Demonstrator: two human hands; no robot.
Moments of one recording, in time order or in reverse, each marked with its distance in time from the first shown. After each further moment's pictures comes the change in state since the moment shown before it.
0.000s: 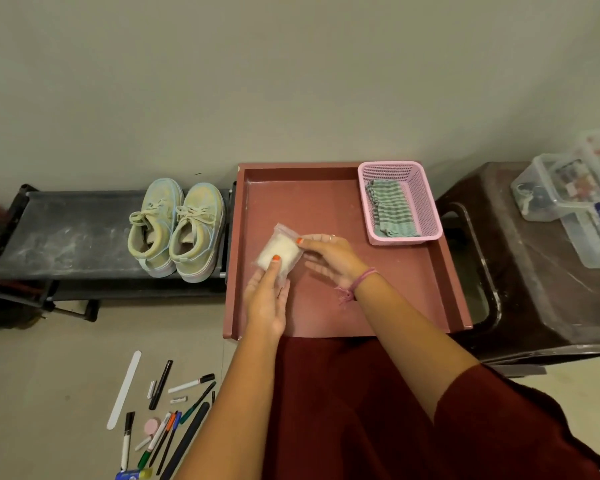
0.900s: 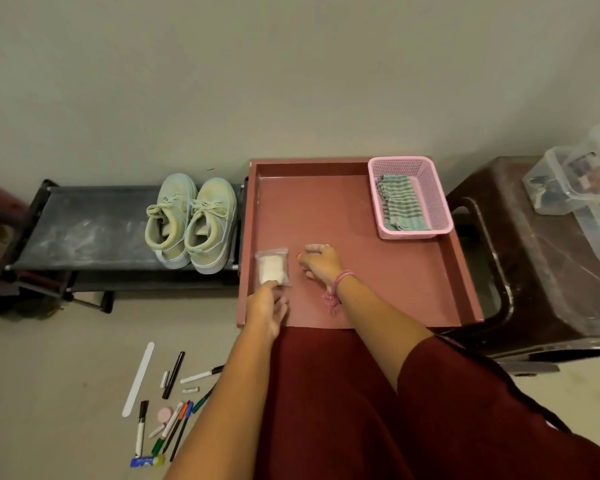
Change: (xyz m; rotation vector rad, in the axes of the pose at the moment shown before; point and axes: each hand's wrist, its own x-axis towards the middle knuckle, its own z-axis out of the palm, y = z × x) left_hand 0.014 0.002 -0.040 0.340 0.224 -0.197; right_hand 0.037 0.055 0.027 -0.251 0.189 0.032
